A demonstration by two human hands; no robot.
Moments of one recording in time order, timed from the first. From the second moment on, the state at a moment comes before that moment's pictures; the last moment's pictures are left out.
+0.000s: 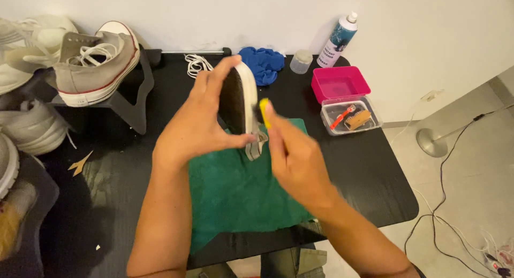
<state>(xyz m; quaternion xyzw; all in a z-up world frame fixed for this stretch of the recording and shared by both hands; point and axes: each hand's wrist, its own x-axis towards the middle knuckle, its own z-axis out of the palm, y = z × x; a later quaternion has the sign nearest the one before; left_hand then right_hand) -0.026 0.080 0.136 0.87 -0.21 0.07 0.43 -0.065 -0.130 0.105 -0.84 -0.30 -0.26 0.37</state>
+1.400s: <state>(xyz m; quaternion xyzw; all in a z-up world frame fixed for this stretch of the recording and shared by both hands) -0.002 0.098 0.111 0.77 -0.33 -0.01 0.54 0.106 -0.372 0.001 -0.95 -0.01 -0.17 0.28</state>
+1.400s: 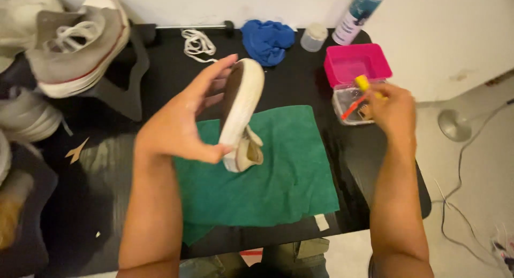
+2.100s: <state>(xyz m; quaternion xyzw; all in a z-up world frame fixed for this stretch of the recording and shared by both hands) -0.011 0.096 0.109 0.78 -0.36 0.07 0.51 0.089 -0.367 0.021 -0.95 0.11 -0.24 0.13</state>
